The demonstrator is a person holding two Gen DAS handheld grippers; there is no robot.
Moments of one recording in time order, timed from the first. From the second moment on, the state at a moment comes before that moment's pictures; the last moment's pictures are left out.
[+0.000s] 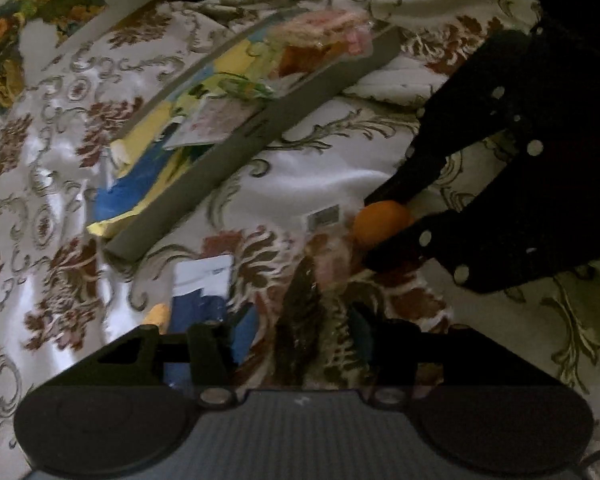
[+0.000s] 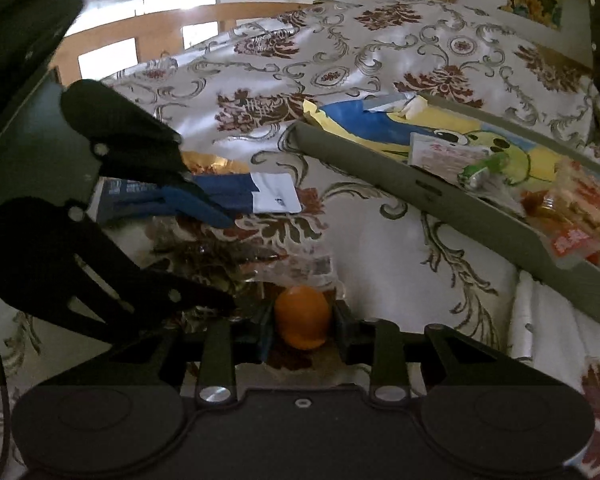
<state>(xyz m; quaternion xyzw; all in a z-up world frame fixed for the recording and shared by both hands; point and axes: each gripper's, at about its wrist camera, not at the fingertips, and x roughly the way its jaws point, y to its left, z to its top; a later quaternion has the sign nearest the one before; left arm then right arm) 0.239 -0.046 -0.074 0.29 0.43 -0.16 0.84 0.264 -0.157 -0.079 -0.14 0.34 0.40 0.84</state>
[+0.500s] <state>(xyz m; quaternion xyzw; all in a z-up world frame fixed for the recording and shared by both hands) 0.251 -0.018 -0.061 0.17 0.49 -0.15 0.84 0.270 -0.160 -0.078 -0.12 0.34 0.40 0.84</state>
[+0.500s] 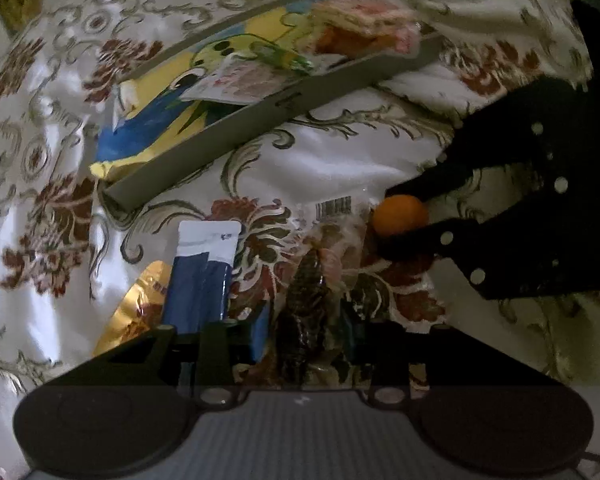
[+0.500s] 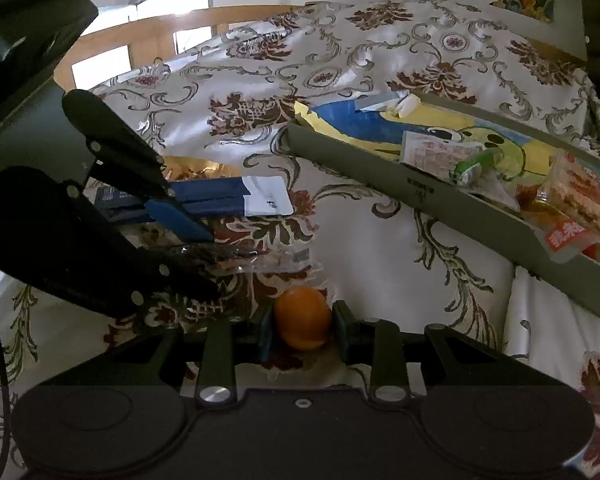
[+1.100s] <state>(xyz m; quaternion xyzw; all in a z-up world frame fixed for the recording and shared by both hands) 0.256 0.001 -0.037 0.11 0.47 -0.10 0.87 0.274 -0.166 -0.070 -0.10 0.32 0.39 0.86</state>
